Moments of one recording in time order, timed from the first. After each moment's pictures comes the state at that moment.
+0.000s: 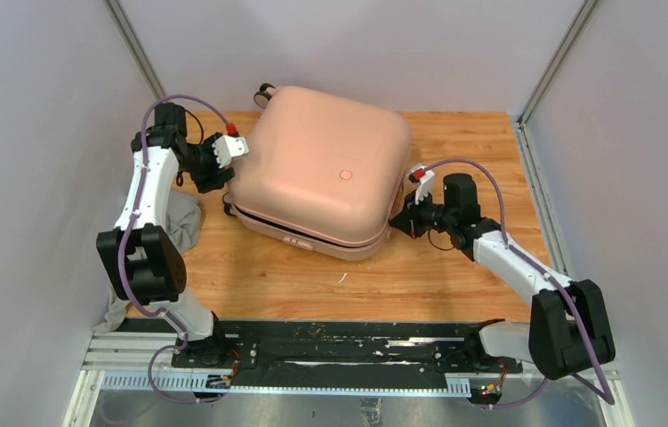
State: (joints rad) left arm 0.15 1.64 1.54 -1.00 0.49 1.30; right arm 0.29 1.25 0.70 -0.02 -0.65 -0.05
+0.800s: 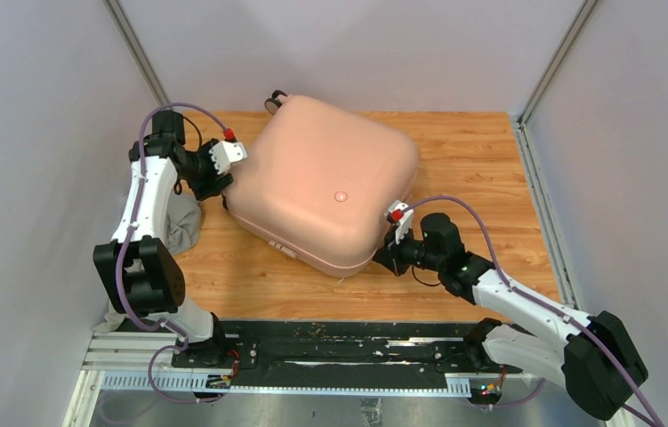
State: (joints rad) left arm 0.15 1.56 1.45 -0.97 0.44 1.26; right arm 0.64 1.00 0.47 0.07 -0.41 0.06
